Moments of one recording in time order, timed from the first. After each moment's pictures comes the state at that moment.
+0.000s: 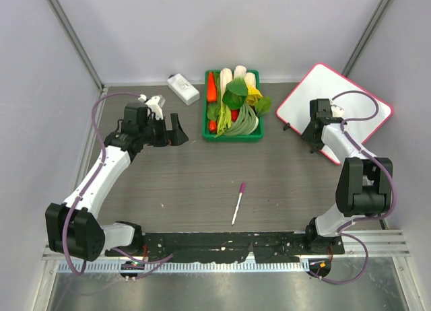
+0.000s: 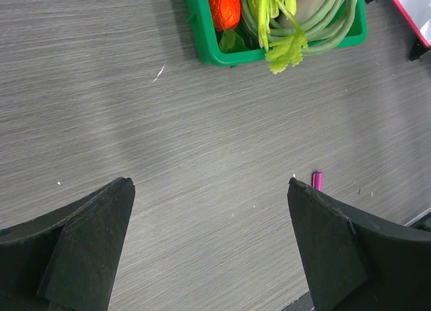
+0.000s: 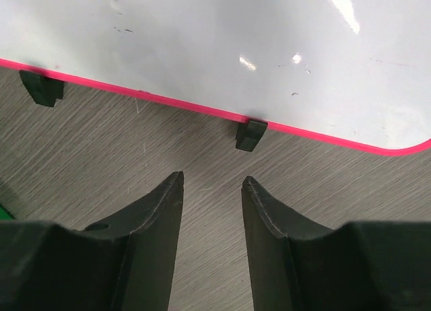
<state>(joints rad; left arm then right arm) -0.23 1.26 1.05 -0.46 0.32 -0.30 -0.02 1.58 1.10 -0.54 0.32 0.55</state>
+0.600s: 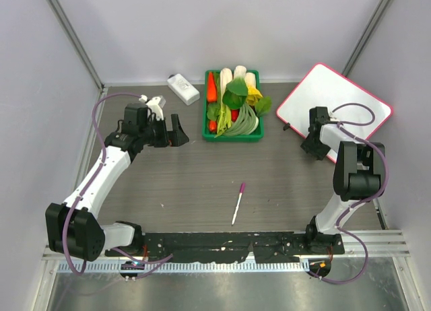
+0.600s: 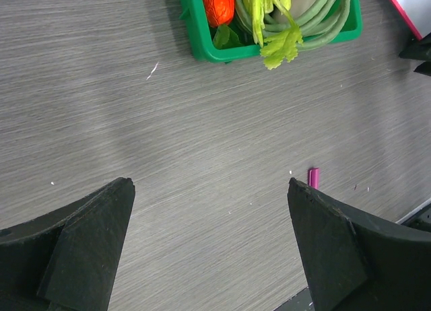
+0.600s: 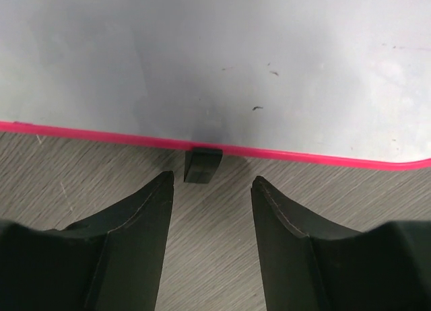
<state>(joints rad) -0.23 1.26 1.04 -0.46 0.34 -0.30 -0.07 1.73 1.06 -0.53 0.35 0.61</state>
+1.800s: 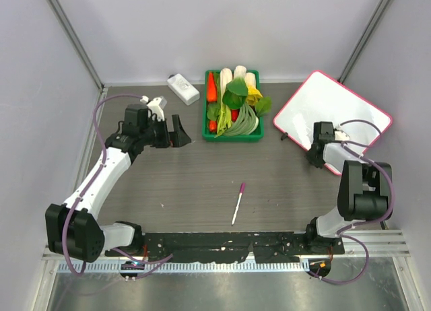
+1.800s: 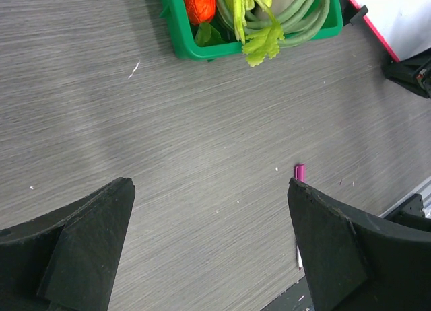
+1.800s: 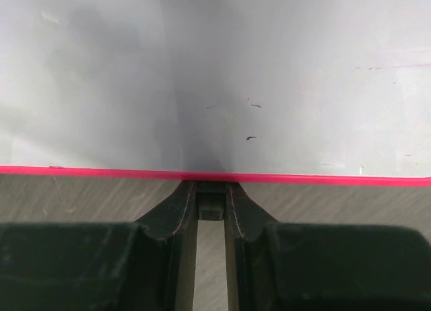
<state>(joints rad) -0.24 1.25 1.03 -0.44 0.38 -0.32 -0.10 1.56 0.81 -0.32 0.31 0.71</state>
